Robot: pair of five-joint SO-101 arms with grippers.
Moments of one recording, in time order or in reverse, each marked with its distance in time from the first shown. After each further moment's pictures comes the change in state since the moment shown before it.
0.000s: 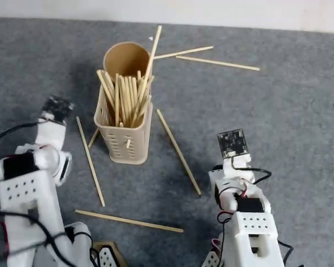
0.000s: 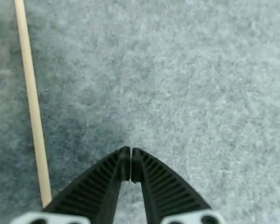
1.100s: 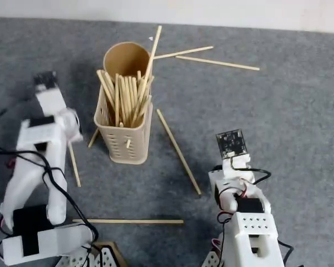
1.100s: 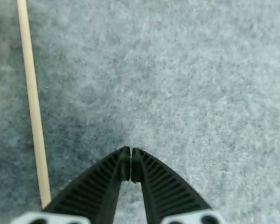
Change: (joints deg) left arm 6.4 35.3 -18.4 -24.4 32.4; right arm 0.0 -0.1 0.2 0.0 0.5
